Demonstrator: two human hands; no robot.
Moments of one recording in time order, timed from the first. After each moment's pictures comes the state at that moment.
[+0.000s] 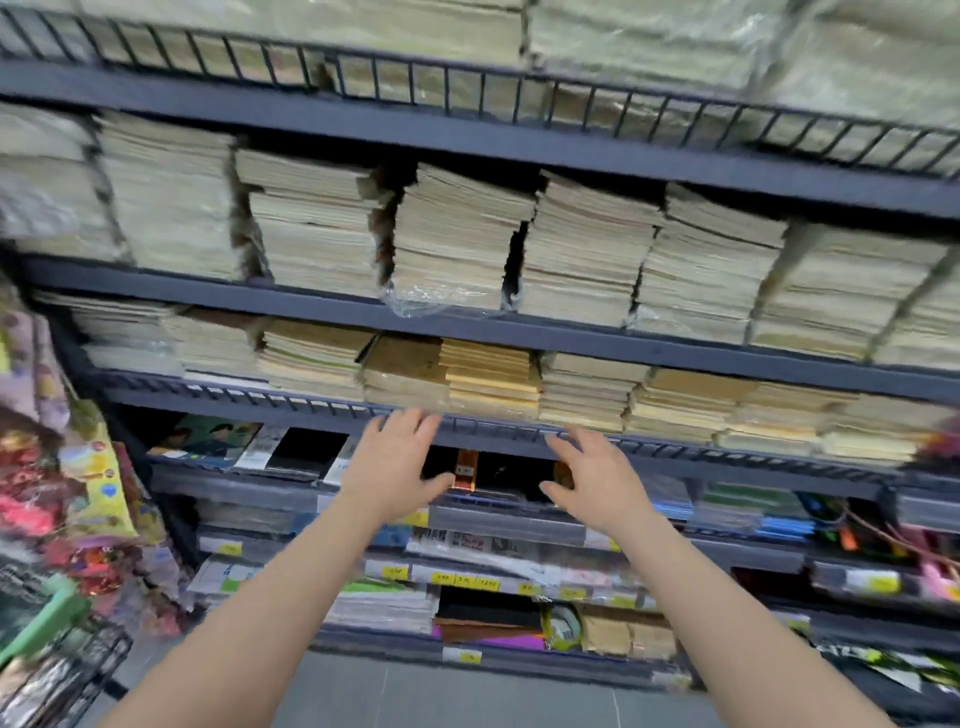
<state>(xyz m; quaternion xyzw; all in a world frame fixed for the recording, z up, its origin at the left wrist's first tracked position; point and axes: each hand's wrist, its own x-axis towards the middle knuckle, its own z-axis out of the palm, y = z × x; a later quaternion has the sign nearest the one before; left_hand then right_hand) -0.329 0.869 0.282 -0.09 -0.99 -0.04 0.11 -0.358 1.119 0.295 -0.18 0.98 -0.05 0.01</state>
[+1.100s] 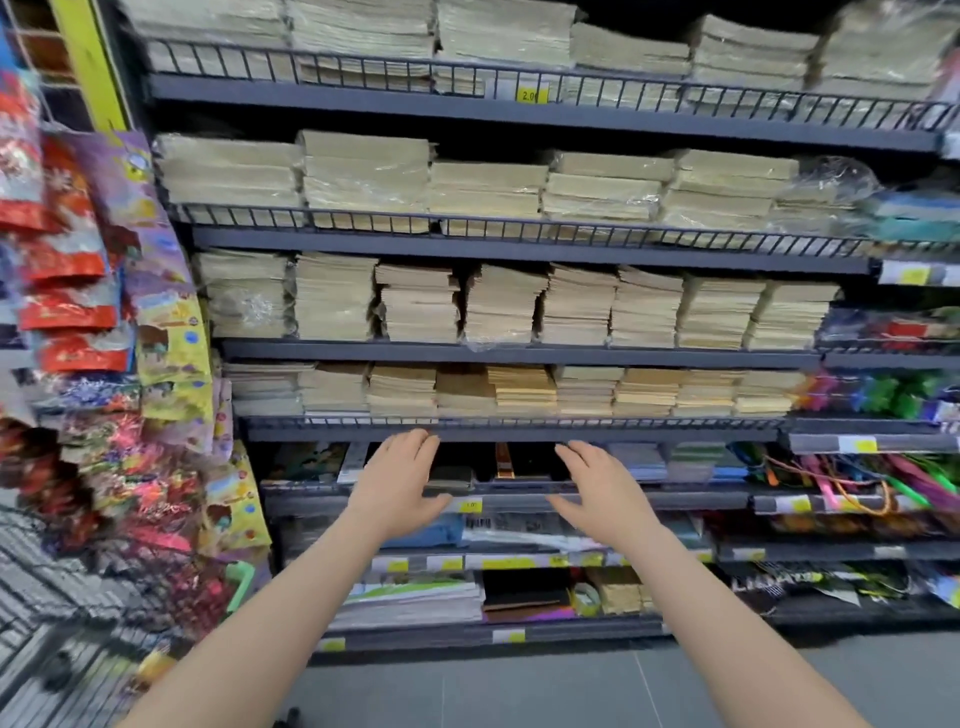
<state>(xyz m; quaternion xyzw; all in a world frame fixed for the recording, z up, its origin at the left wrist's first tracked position) -0.107 0.752 0.388 -0.18 -0.97 -0.05 0.15 -0.106 1.017 0.389 -0.14 0.99 -0.06 -0.06</state>
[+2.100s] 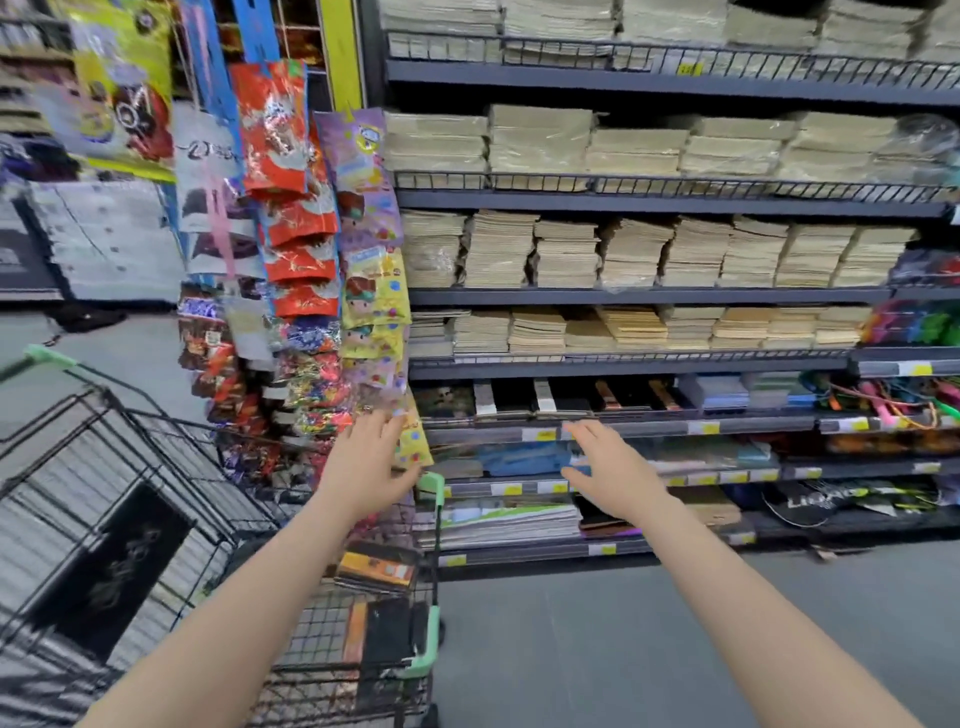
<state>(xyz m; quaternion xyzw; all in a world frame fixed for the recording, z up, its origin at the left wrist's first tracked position) 0.051 0.399 0.366 -0.14 -0.98 -0.04 0.14 0.070 0.707 0.391 -0.12 0.98 -0.13 -0.03</state>
